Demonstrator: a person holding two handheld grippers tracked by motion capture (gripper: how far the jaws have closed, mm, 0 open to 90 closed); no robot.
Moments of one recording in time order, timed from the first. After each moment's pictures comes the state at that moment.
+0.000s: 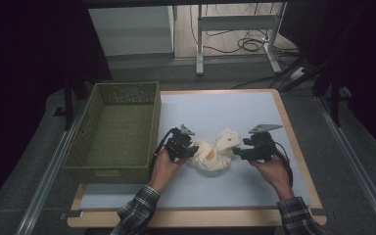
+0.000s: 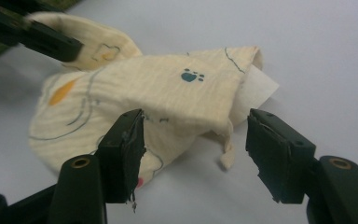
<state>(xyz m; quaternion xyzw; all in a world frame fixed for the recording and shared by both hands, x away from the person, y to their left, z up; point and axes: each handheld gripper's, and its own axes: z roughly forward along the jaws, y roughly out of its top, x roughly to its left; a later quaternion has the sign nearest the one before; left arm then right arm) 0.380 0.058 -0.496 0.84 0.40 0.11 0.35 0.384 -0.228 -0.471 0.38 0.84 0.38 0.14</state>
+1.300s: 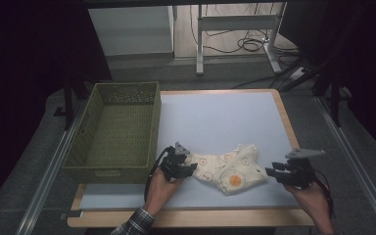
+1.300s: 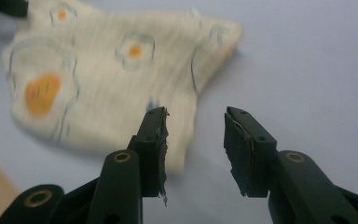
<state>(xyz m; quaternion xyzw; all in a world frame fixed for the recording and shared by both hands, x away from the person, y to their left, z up) 0.329 0.066 -0.518 0.83 0.42 0.12 0.36 0.314 -0.320 -0.478 0.41 0.83 0.36 0.14</state>
